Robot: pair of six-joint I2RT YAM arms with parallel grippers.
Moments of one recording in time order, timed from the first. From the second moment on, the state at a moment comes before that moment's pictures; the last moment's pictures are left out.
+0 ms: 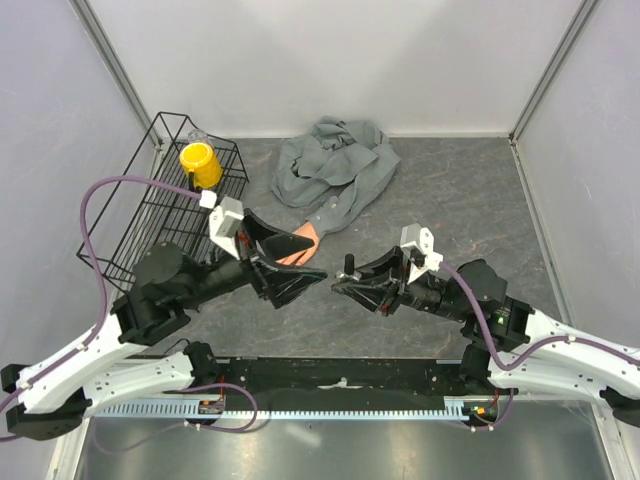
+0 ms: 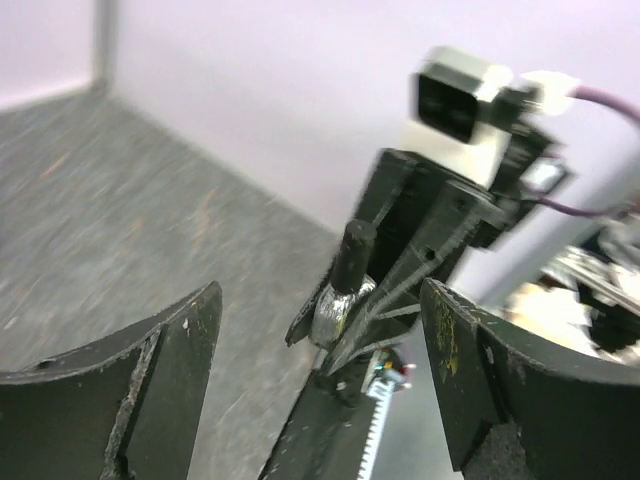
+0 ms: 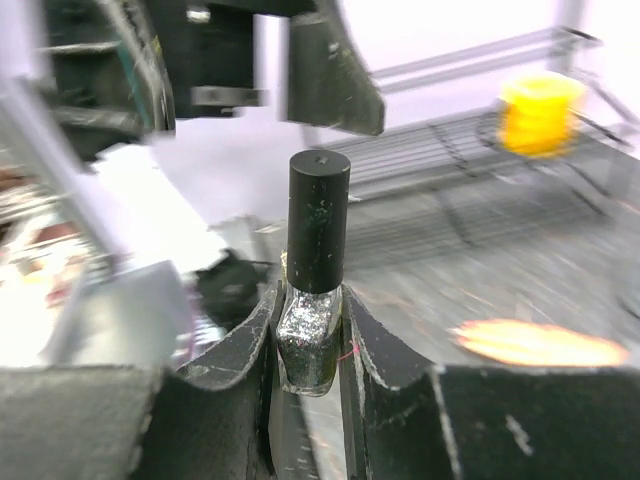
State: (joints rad) left arm -1.07 0.76 1.03 -0.14 0.07 -0.42; right arm 1.16 0.75 0.76 0.16 -0.07 0.22
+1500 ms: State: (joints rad) left arm -1.02 1.07 1.27 -0.27 -0.13 -0.35; right arm 1.20 1.07 1.06 -0.04 0.41 0.19
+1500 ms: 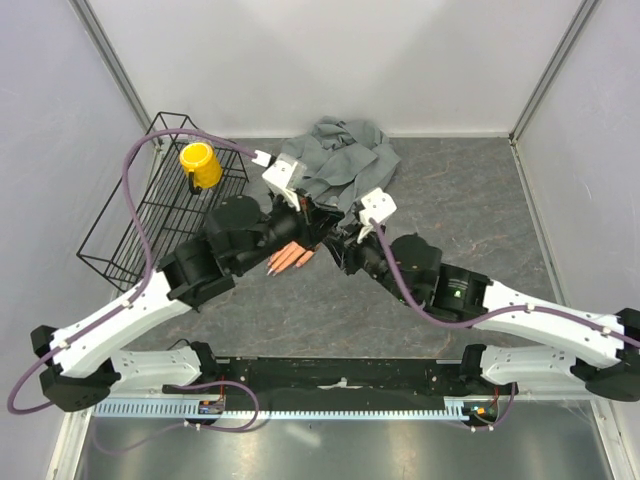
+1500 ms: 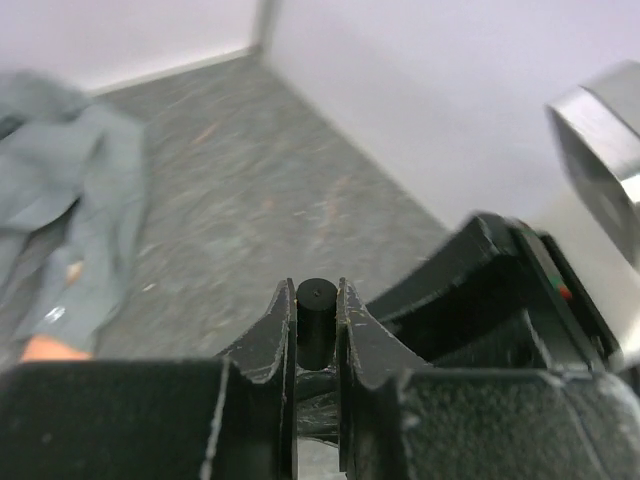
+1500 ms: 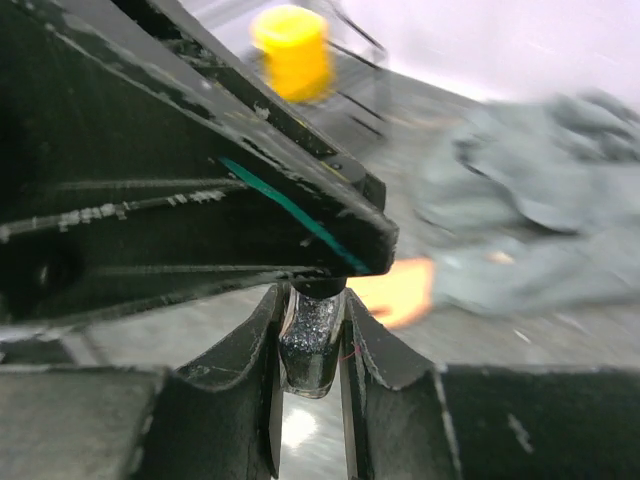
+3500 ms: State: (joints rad) left arm -0.85 0.95 0.94 0.27 0.92 -0.59; right arm 1.01 0.89 0.80 0.24 -0.66 0.34
